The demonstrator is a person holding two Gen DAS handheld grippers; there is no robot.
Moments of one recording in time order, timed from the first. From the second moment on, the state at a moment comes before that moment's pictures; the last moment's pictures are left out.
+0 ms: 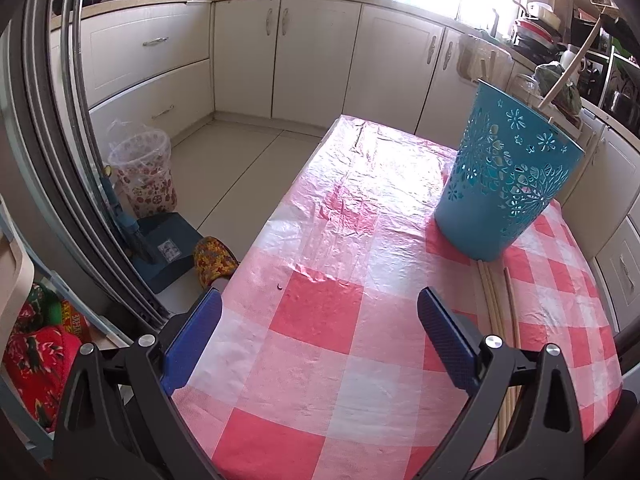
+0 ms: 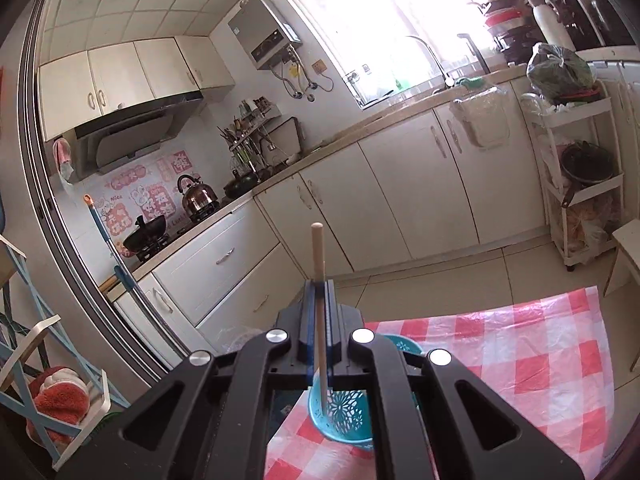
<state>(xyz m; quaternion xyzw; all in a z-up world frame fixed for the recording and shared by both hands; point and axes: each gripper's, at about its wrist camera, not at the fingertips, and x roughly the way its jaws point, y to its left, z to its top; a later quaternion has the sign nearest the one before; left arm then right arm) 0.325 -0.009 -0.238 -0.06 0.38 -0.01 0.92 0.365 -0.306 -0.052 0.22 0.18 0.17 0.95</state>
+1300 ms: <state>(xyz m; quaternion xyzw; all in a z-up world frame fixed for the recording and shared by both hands) 0.253 -0.036 -0.190 -0.01 0.37 -0.03 0.93 0.289 -0.256 -0.251 0.10 0.43 0.05 0.90</state>
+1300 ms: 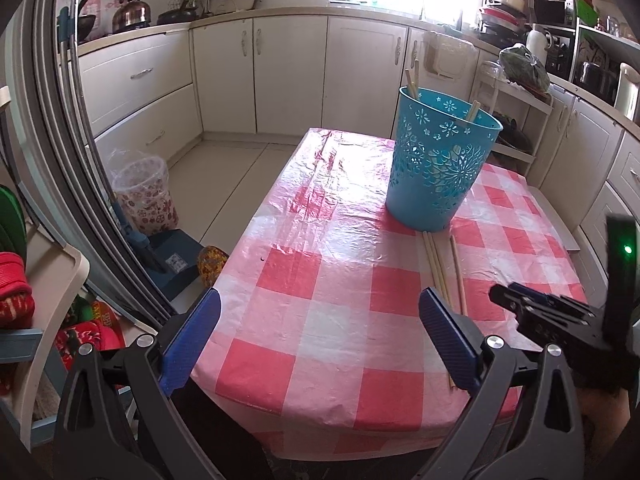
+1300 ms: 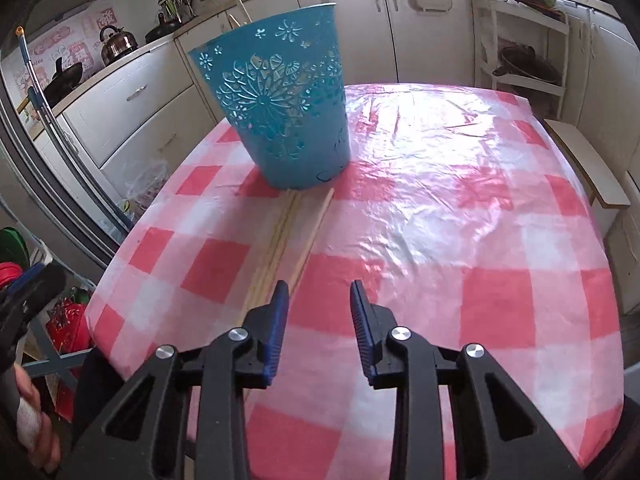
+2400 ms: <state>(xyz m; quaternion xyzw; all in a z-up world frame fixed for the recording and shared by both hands) 0.362 -0.147 -0.277 0.08 0.48 -0.05 0.87 0.300 -0.292 -0.276 0.09 0.44 0.10 0.89</state>
